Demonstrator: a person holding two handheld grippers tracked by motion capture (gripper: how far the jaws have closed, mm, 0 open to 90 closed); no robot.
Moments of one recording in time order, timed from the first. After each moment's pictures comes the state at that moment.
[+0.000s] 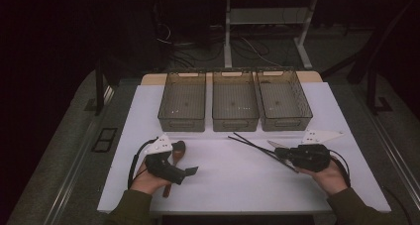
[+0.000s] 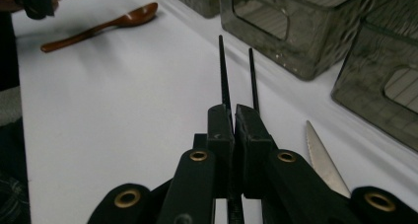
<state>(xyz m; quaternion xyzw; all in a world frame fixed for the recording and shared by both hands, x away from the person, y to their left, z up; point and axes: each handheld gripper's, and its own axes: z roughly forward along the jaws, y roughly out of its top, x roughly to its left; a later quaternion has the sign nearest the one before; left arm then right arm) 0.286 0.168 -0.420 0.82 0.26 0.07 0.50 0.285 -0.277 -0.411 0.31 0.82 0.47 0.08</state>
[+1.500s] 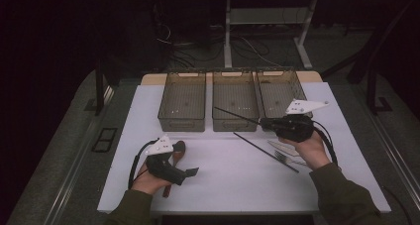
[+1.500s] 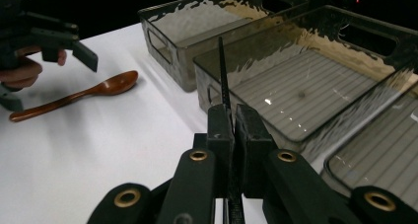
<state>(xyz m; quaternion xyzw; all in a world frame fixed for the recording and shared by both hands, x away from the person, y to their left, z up) 0.287 0.168 -0.427 0.82 0.26 0.07 0.50 0.341 -0.238 -0.366 0.29 0.81 0.50 0.12</state>
